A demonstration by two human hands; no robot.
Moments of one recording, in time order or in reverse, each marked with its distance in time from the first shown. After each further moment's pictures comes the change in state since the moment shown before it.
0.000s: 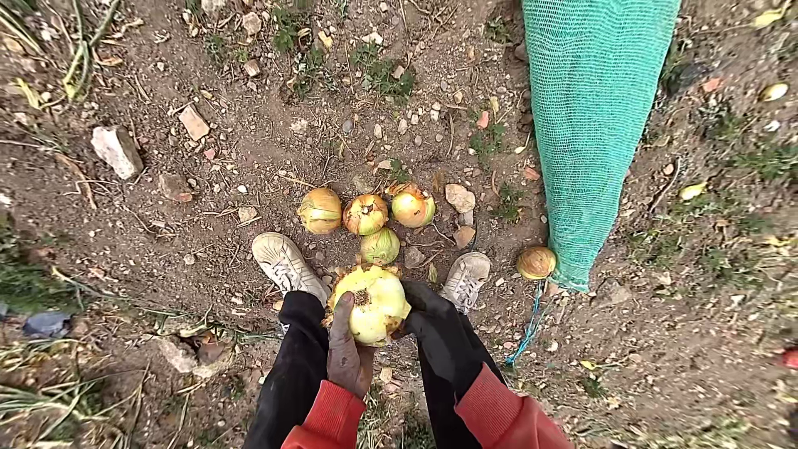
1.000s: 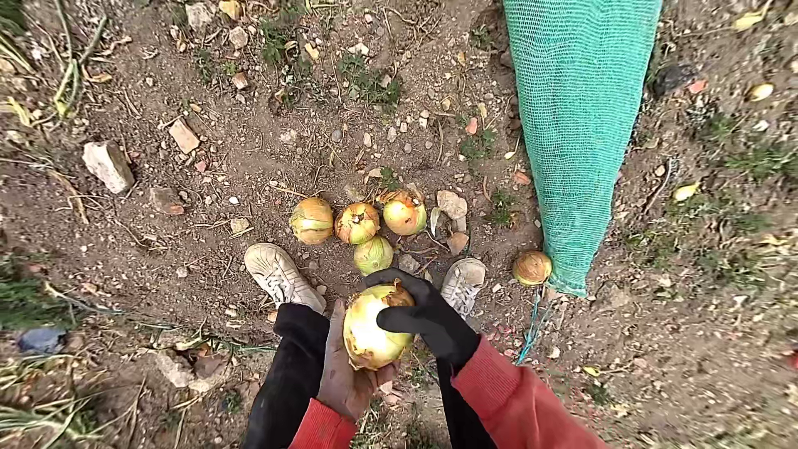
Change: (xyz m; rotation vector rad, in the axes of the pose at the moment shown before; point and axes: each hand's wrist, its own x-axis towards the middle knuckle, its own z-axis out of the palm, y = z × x) left_hand -0.009 0.009 0.003 -0.002 -0.186 -0.390; right_hand 0.019 -0.050 -0.008 -0.167 -0.352 -0.050
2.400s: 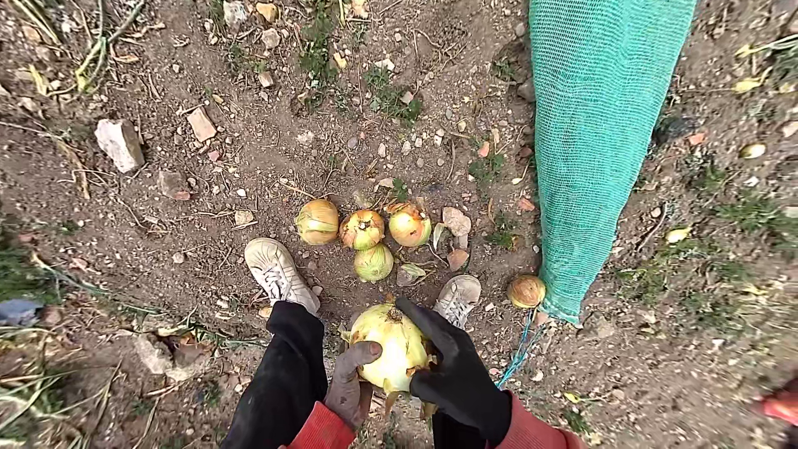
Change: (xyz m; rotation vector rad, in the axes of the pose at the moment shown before) left_hand 0.004 -0.027 -0.007 0.034 -0.117 0.361; right_hand -0.046 0.019 -0.010 -0.557 0.156 -0.291
